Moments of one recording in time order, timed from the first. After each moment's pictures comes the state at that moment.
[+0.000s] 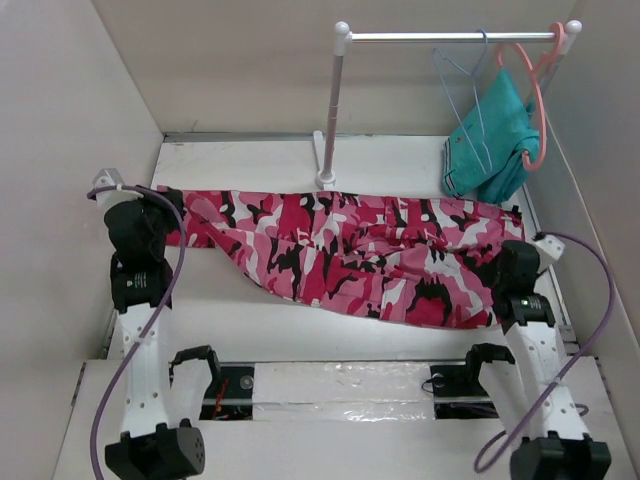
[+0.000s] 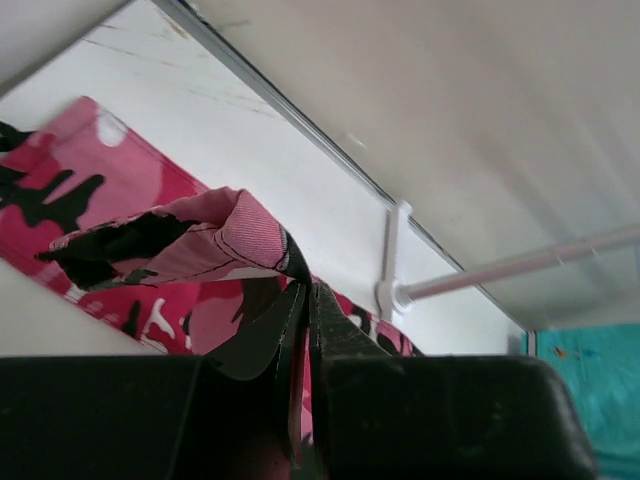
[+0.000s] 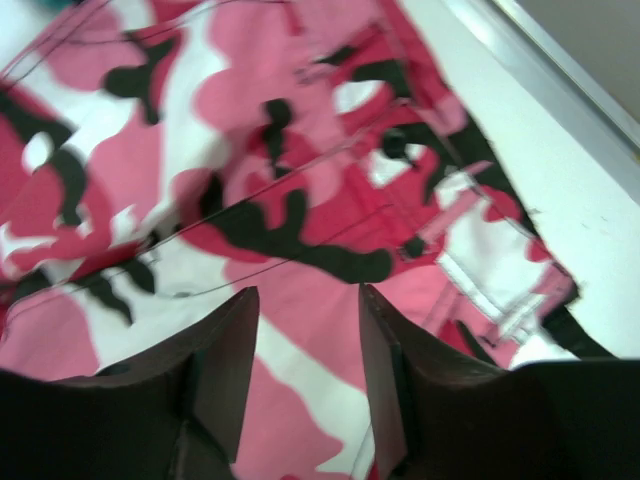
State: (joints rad) left arm 0.23 0.81 0.88 -0.26 0.04 -0.70; right arm 0.03 0.64 0.51 -0.50 0.50 0.52
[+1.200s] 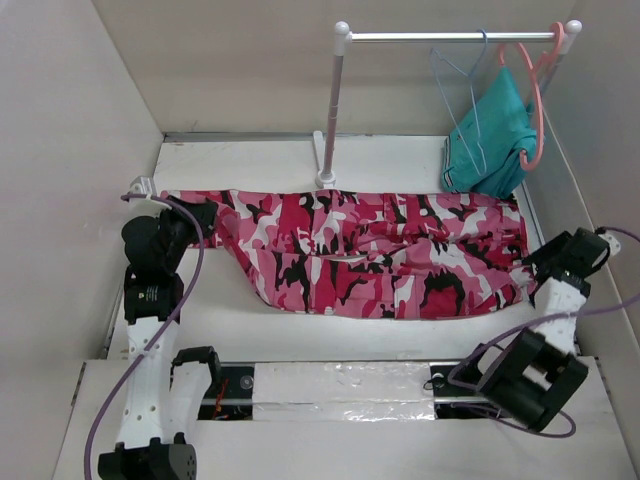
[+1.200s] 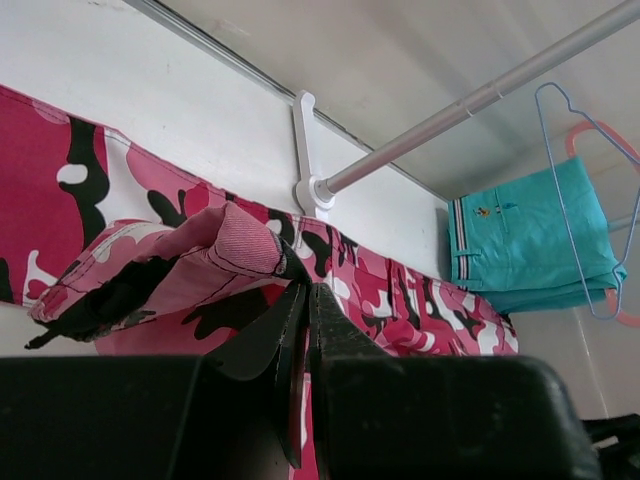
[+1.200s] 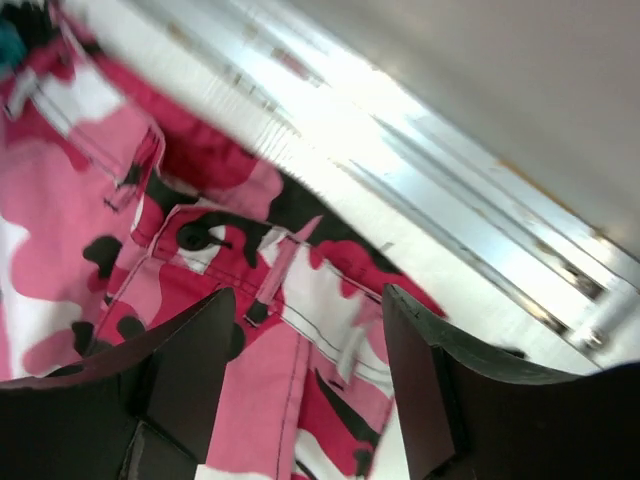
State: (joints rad) left arm 0.11 0.70 0.74 -0.19 0.28 -0.71; right arm -0.66 1.14 0.66 -0.22 0.05 0.31
